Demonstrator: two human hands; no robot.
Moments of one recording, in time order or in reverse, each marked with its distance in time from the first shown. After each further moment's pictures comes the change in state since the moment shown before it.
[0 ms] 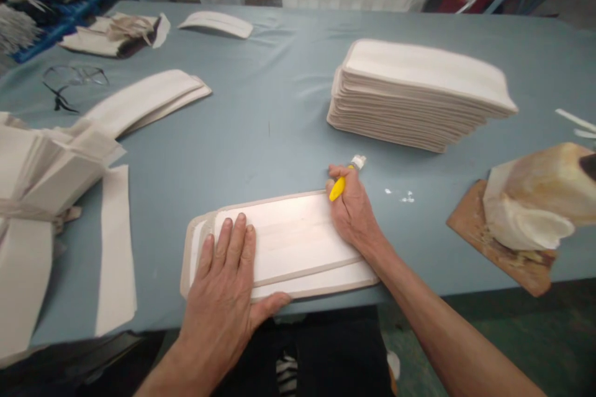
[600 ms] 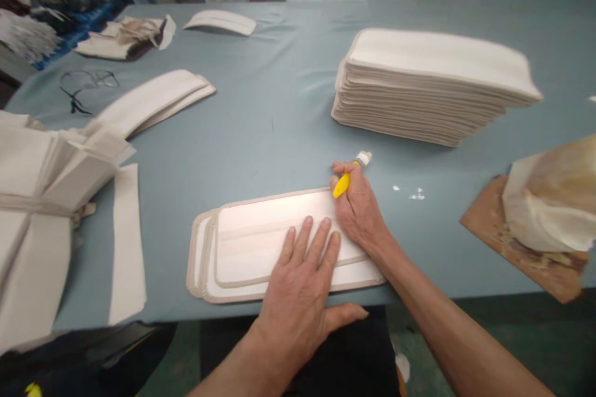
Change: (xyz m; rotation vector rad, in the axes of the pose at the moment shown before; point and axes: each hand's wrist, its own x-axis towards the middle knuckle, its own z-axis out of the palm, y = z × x) left_hand 0.051 0.080 -0.006 -0.233 -0.008 0.138; right_hand 0.001 -0.006 -0.003 0.012 -0.004 0.027
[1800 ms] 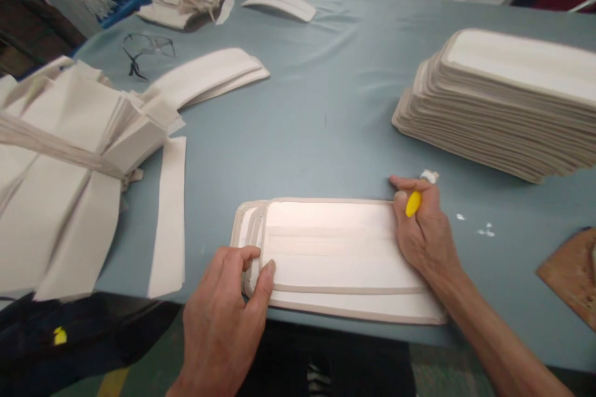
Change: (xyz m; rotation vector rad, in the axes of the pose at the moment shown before) left_hand -0.088 -0.074 -0.036 -0.182 0.156 -0.834; right_hand -0.001 -0.009 -0.011 -0.155 -0.040 0.116
